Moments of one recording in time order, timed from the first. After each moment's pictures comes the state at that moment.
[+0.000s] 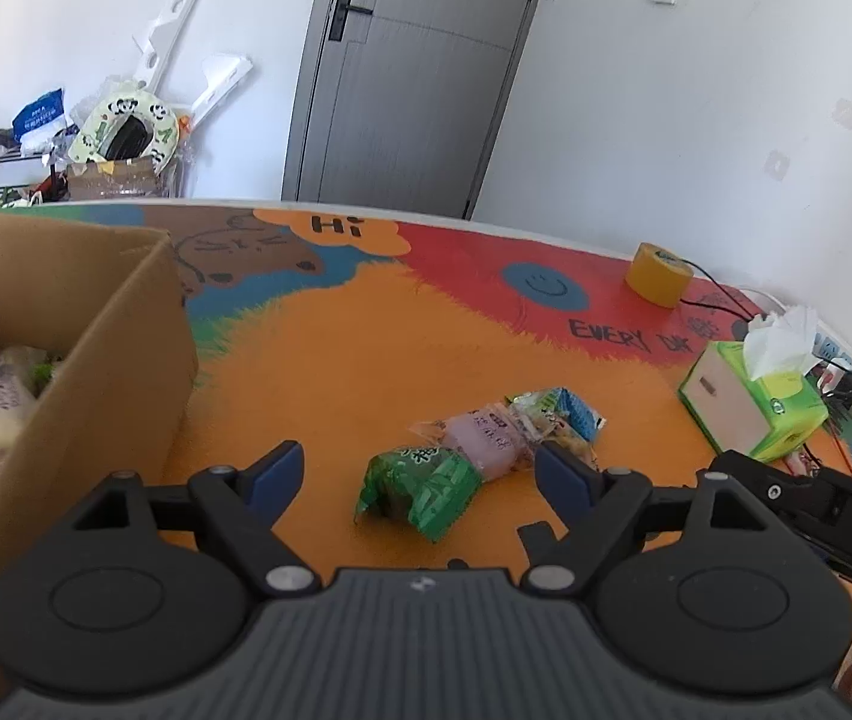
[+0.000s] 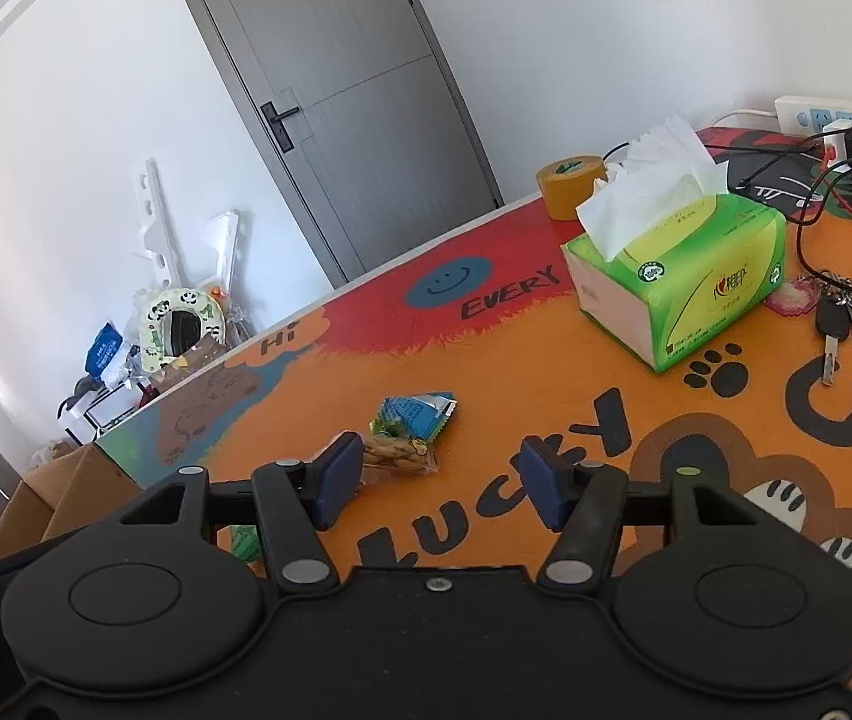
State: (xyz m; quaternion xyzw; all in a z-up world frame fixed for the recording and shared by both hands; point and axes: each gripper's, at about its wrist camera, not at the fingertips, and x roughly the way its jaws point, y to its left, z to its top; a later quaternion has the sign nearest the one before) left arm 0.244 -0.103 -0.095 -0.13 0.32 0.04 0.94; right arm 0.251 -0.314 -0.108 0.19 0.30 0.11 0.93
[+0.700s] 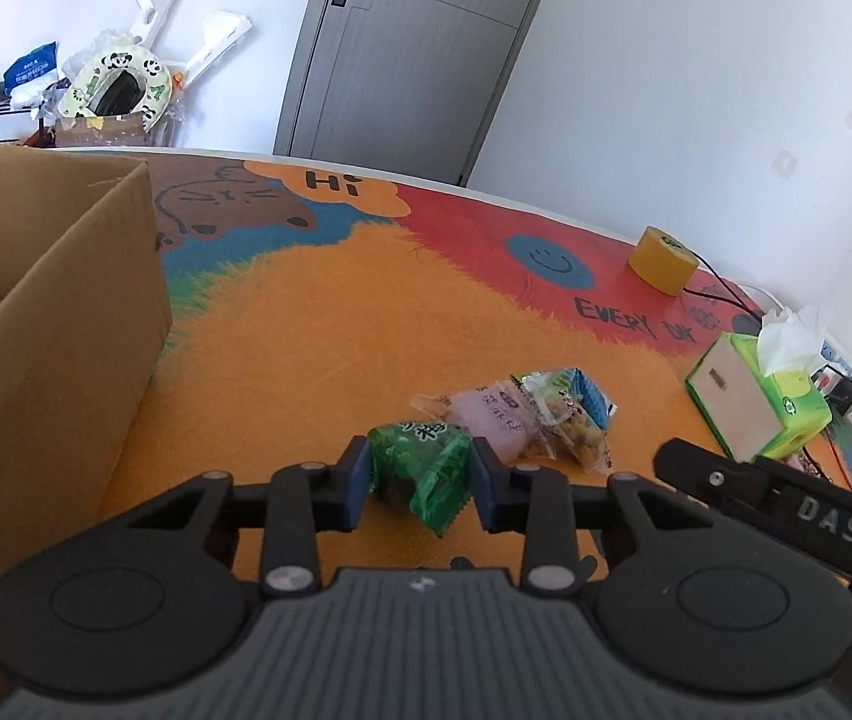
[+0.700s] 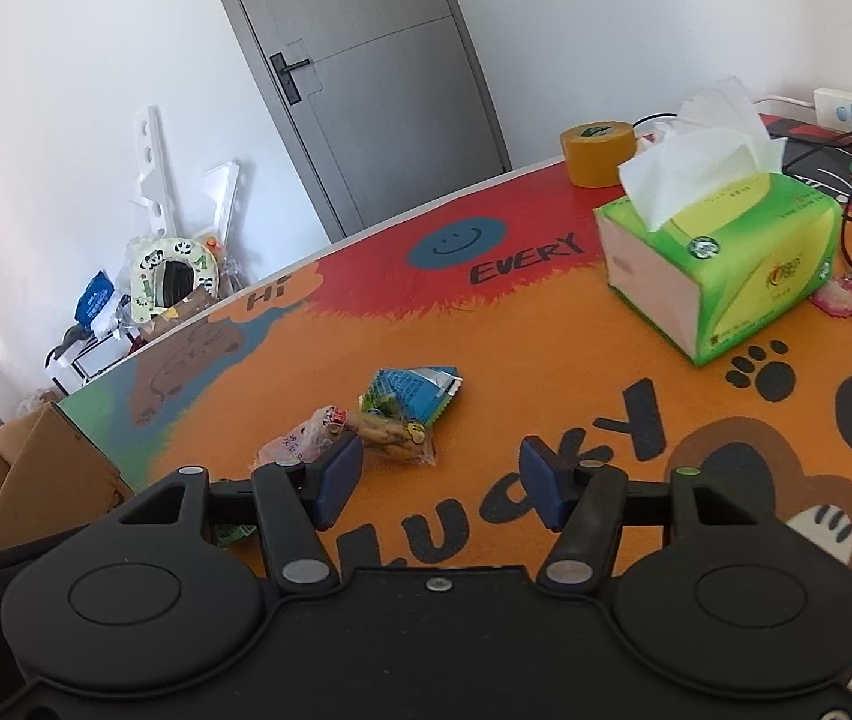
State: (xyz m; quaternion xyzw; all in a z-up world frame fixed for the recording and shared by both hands) left arm 0.257 -0.093 -0.114 -0.16 0.34 0.02 0.92; right arm 0.286 -0.292 -0.124 0.15 0.33 0.13 0.92
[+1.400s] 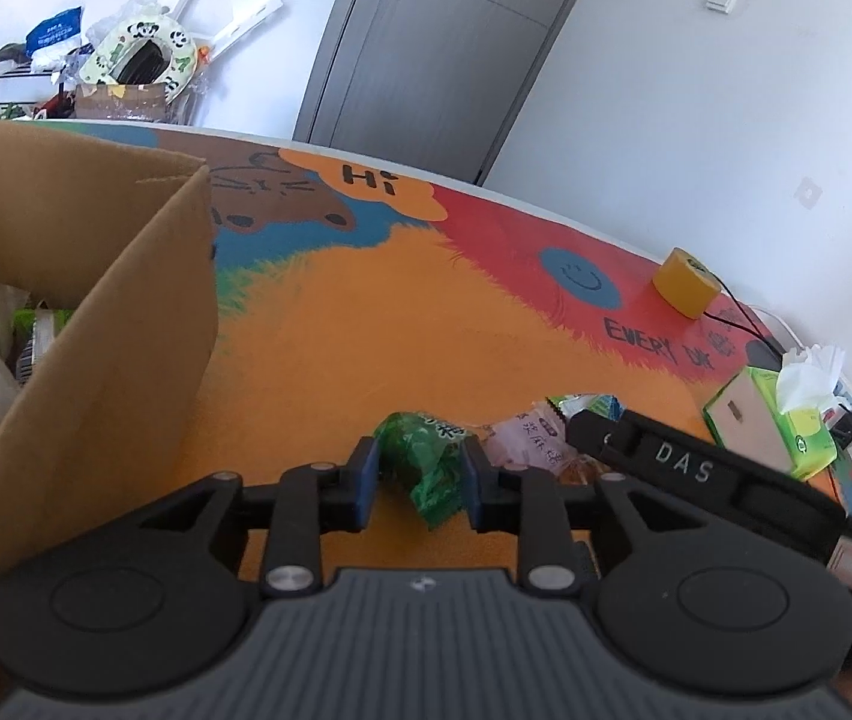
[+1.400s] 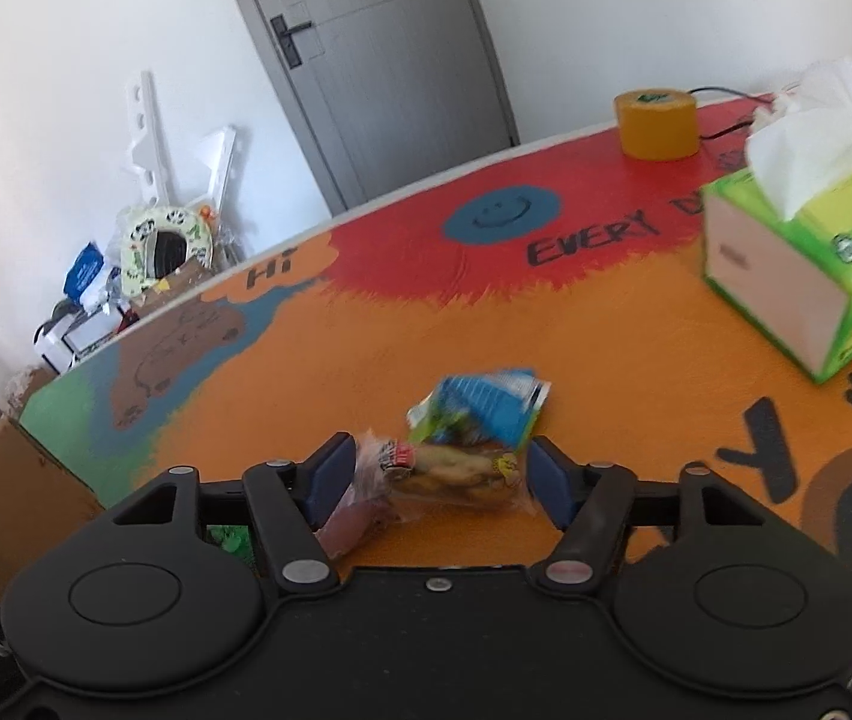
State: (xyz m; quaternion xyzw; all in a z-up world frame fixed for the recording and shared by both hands) left arm 0.267 -0.069 -0.111 -0.20 0.36 0.04 0.91; right arm 0.326 -0.244 -0.141 0.13 0.36 0.12 0.92
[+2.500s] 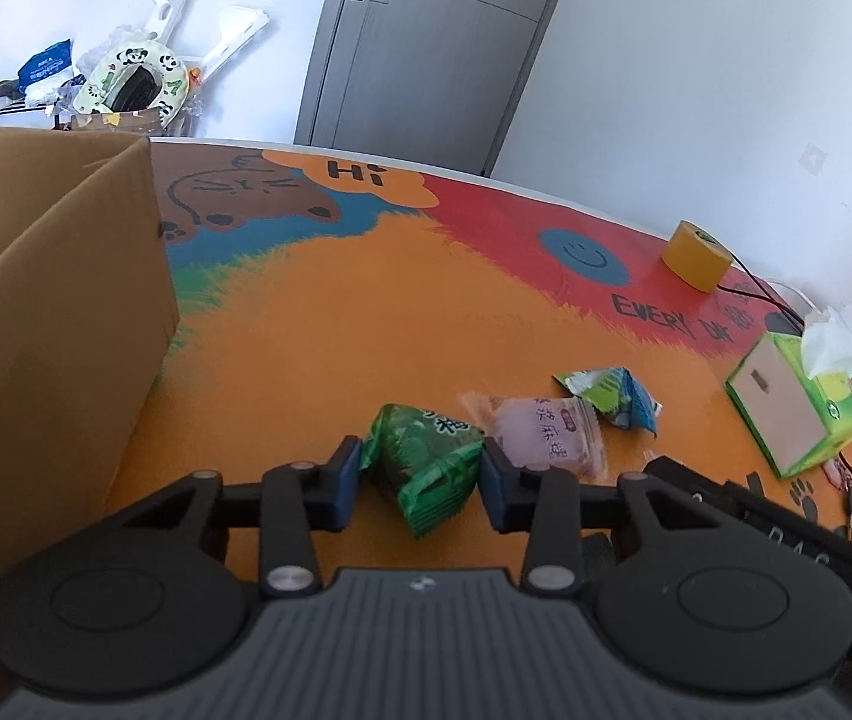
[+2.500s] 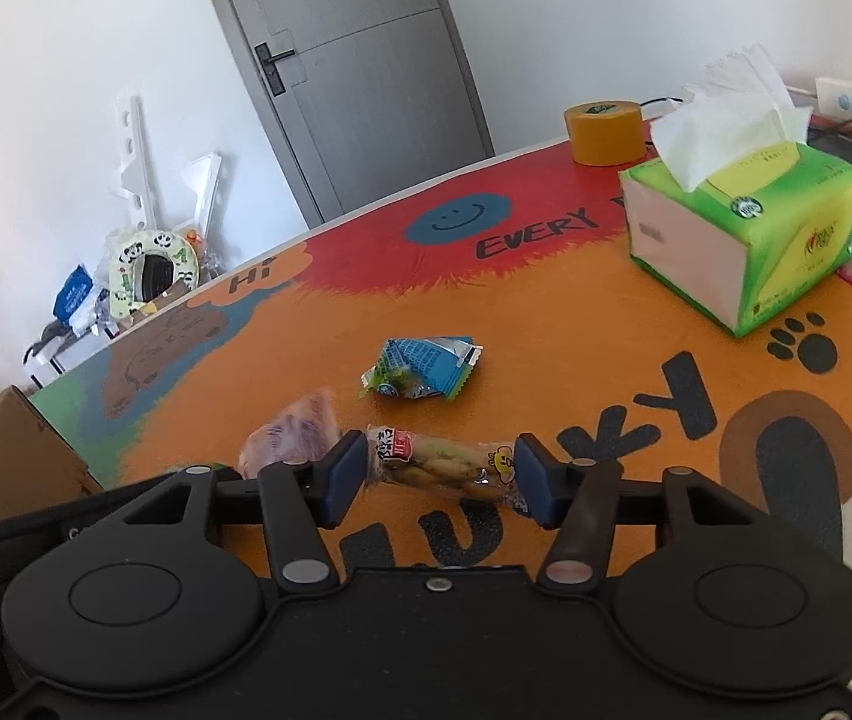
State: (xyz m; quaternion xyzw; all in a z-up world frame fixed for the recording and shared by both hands) left arm 0.270 -0.092 -0.127 -0.16 0.35 0.04 0.92; right arm 0.290 -0.273 -0.144 0.15 0.33 0.10 0.92
